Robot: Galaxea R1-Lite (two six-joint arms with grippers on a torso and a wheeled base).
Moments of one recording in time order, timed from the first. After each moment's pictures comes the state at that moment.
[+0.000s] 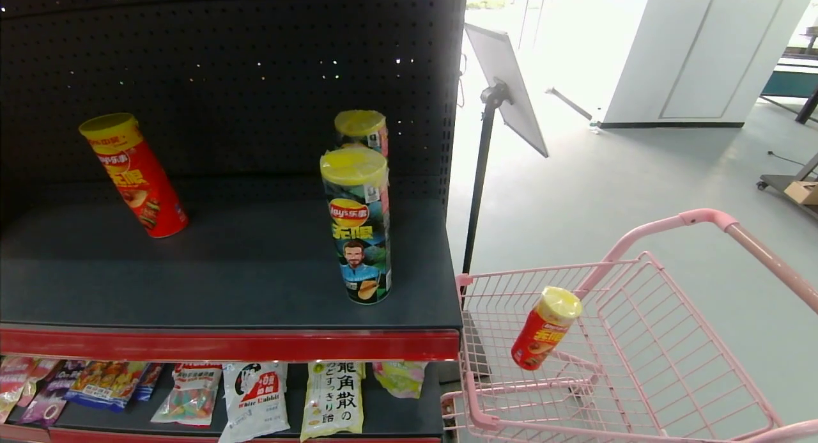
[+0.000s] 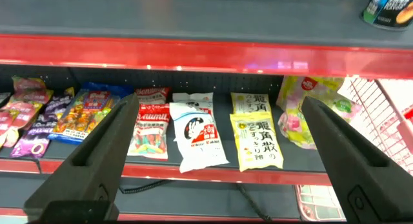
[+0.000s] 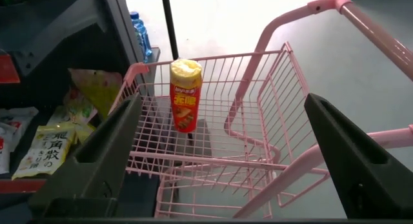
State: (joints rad) left arm 0.07 0.09 0.00 0.00 -0.02 -0.02; right arm 0.00 0.00 0.00 0.00 0.01 0.00
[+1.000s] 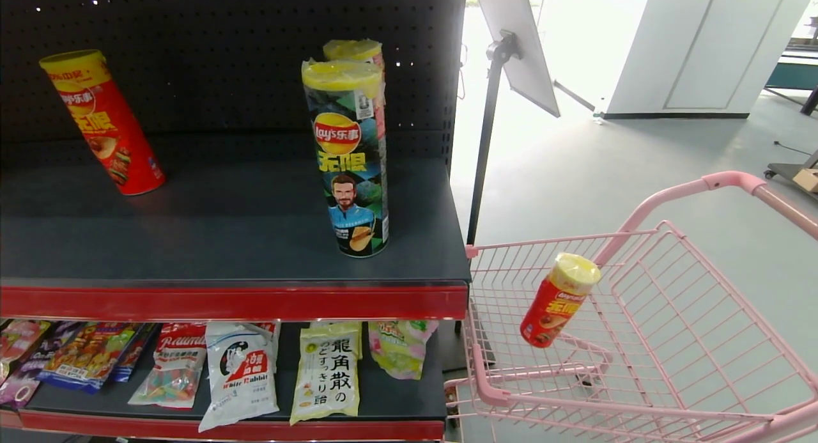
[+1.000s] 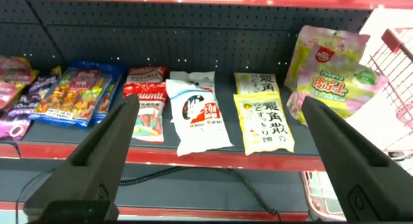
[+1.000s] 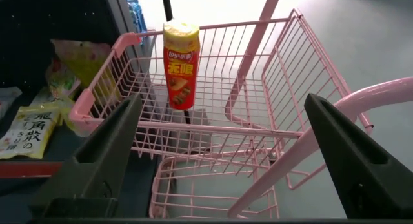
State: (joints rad) left arm 0.07 0.09 0.00 0.00 -0.02 -0.02; right arm 0.00 0.00 0.00 0.00 0.01 0.00
